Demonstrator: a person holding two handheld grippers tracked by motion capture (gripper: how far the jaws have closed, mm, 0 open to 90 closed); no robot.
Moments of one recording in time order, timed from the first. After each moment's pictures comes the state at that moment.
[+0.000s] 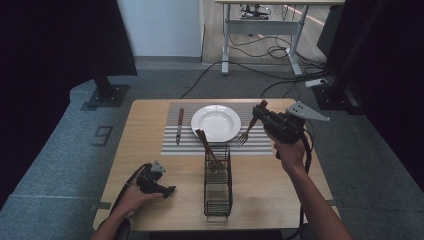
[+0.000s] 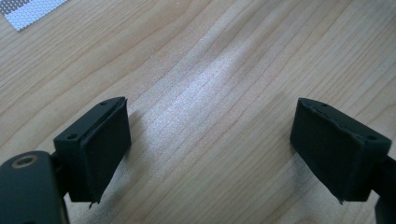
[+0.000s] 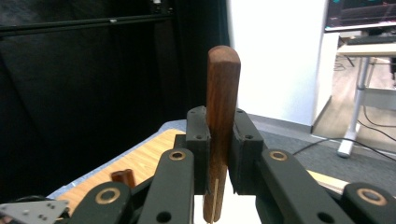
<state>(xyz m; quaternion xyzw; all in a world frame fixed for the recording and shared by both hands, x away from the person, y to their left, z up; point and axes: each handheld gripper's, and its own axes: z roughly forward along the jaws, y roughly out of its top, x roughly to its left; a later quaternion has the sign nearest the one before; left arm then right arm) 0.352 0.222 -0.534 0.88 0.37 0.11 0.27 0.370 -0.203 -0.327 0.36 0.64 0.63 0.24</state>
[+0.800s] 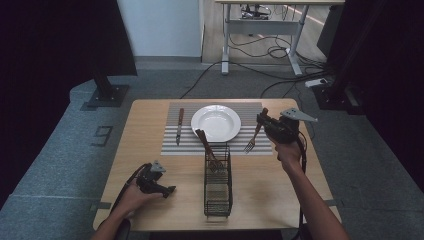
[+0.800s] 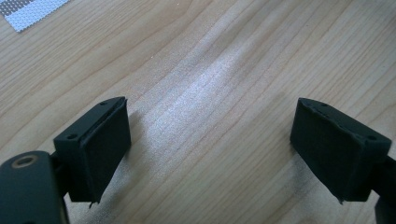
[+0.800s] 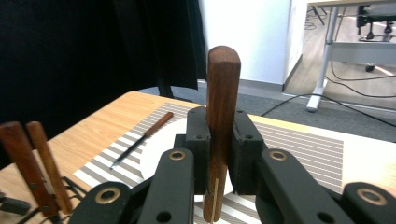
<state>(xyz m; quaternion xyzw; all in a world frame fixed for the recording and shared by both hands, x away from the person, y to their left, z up) 0.352 0.223 -0.535 0.88 0.37 0.11 0.27 0.413 -0.219 -0.388 0.42 0.67 0.56 0.24</state>
